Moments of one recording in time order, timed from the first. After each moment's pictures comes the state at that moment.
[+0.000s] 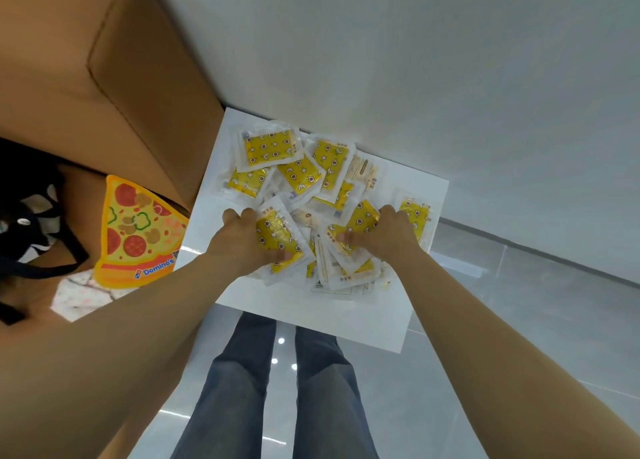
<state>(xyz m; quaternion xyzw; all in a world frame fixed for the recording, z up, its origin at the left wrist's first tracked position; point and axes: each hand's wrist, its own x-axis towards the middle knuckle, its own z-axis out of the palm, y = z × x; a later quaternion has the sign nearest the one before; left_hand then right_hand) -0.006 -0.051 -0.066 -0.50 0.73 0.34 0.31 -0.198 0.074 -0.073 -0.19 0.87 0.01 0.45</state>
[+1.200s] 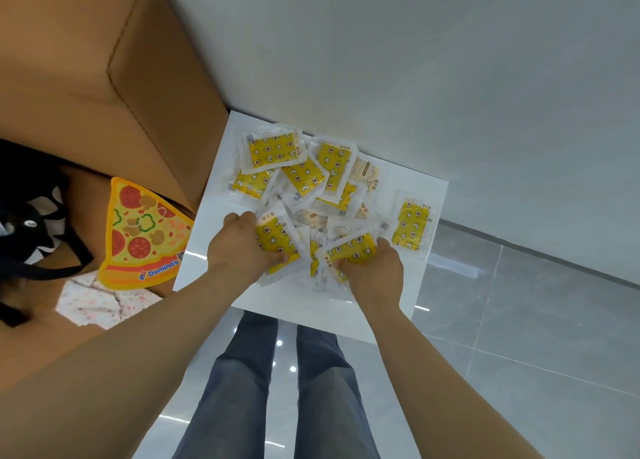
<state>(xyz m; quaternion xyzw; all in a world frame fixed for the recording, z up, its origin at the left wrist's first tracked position) 0.003 -0.042 -0.055 -0.54 0.76 0.29 0.23 -0.125 0.104 -0.062 -0.05 0.90 -0.21 0.37</state>
